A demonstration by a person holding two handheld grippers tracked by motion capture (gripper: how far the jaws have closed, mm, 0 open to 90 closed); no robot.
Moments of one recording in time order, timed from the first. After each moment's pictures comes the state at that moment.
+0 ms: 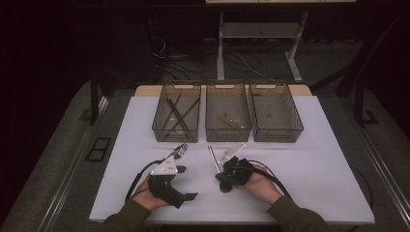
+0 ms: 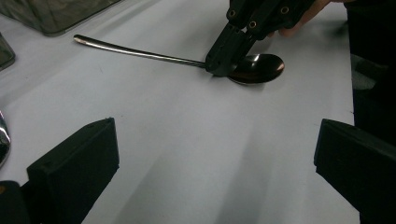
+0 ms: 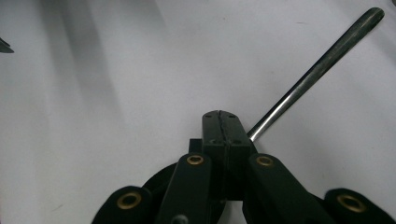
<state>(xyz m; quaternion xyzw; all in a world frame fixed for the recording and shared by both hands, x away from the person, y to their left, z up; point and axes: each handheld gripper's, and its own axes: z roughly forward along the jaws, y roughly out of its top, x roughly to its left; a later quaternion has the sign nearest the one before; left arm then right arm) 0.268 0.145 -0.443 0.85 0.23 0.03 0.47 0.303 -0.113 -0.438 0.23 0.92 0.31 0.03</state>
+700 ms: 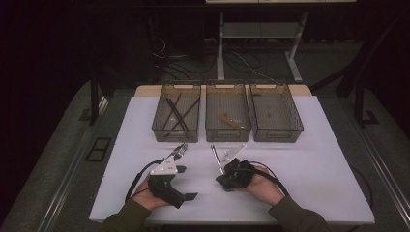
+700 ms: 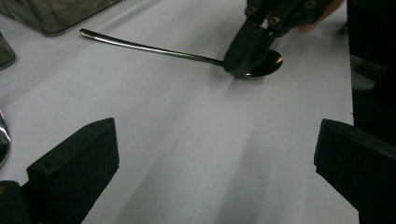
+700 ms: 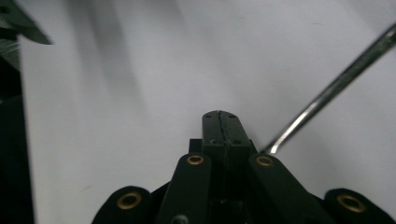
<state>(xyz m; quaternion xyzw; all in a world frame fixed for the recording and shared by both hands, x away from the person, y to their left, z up) 0.268 0.145 -0.443 0.85 0.23 0.03 0.47 0.294 -0.115 -0.431 0.21 0.93 0.31 0.02</state>
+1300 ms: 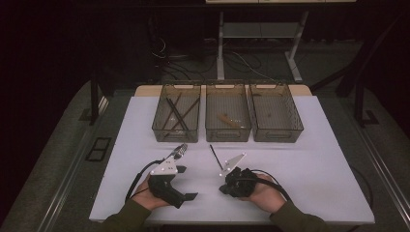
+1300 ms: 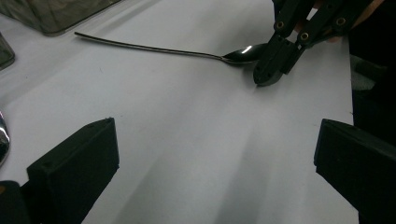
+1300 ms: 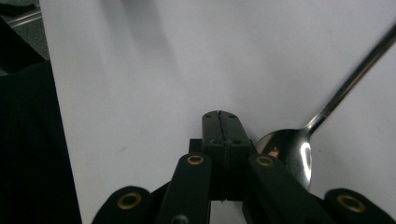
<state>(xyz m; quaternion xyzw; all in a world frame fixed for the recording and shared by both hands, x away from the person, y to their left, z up) 0.268 0.145 -0.443 0.85 0.23 0.03 0.47 0.272 -0.119 -0.433 0.21 0.94 0.28 0.01</state>
